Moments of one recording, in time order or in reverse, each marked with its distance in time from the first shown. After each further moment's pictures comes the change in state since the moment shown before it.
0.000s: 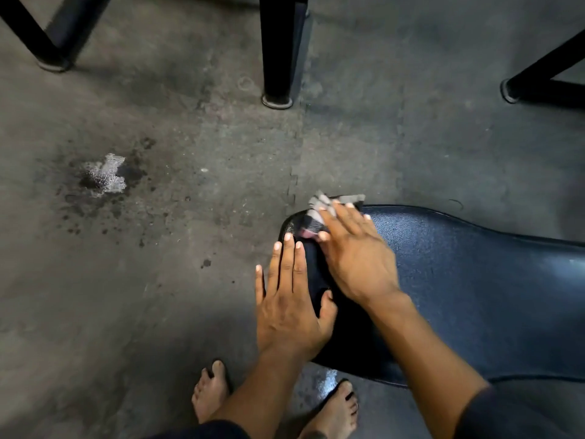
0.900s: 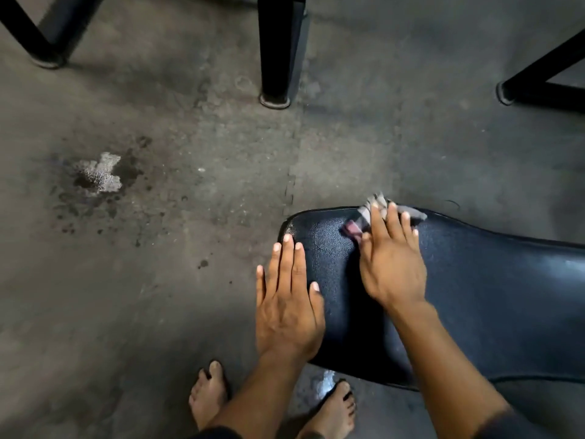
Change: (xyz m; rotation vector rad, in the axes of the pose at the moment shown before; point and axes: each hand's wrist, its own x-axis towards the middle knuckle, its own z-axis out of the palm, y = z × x) left_hand 0.002 0.001 0.002 -0.046 0.034 -0.030; right_hand -0.018 0.031 -0.009 0.031 -0.007 0.319
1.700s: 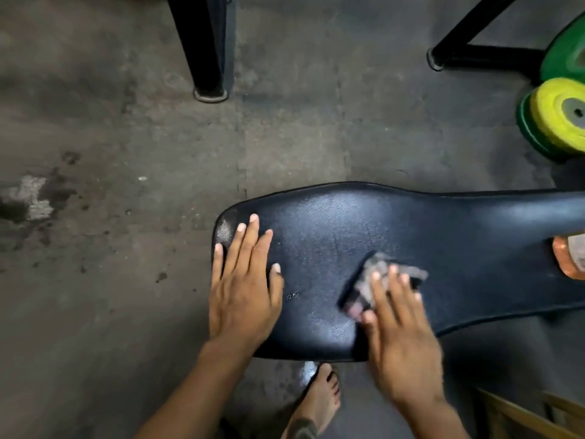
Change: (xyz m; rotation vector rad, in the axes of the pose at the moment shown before) left_hand 0.023 0.017 -0.004 0.014 -0.020 0.223; right_hand -0.141 0.116 0.051 -0.046 0.154 -0.006
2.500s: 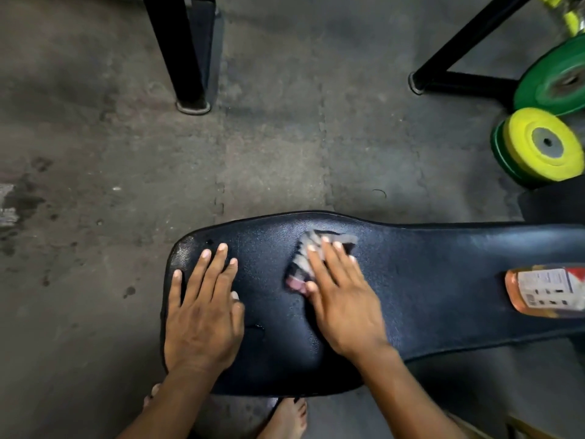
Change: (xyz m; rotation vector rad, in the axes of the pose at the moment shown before) left_hand 0.006 0.019 0.012 0.179 0.009 -0.013; right_hand 0.108 0.014 -0.025 -0.043 -0.059 -0.188
